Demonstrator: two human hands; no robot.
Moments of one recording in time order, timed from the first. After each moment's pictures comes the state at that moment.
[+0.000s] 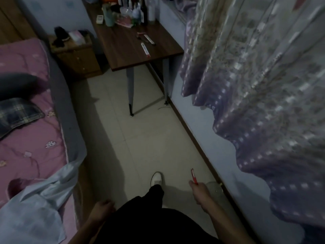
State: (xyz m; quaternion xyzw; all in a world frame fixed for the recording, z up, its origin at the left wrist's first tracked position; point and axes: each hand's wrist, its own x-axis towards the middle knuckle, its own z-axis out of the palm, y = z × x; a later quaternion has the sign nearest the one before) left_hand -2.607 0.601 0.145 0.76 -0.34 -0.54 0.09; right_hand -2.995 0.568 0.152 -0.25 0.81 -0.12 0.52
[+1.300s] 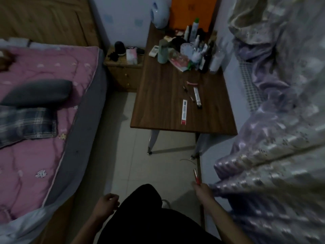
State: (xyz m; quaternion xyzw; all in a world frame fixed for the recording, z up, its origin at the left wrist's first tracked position) left_hand -2.688 0.123 0.177 0.79 -0.07 -0.55 0.26; right_hand -3.005 -0.074 0.163 -0.47 0.71 0.04 0.52
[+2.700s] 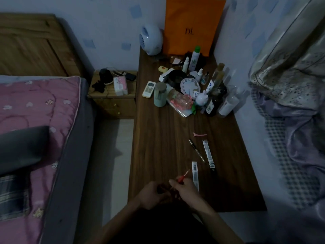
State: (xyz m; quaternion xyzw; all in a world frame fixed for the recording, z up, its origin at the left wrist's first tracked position) left_hand -2.592 -0.325 0.228 0.64 -0.50 -0.57 0.15; right_hand -2.763 -0.387 0.208 -0.45 0.61 -0.03 0.65
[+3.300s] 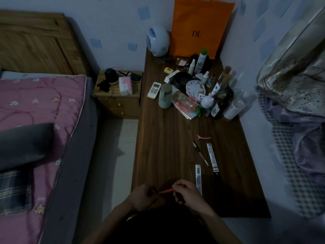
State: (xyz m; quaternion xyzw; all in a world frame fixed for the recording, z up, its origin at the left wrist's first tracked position) left_hand -2.556 -0.310 0.228 0.69 -0.54 -0.48 0.08; right_hand -2.767 -0.387 0.208 -0.45 0.54 -0.05 0.71
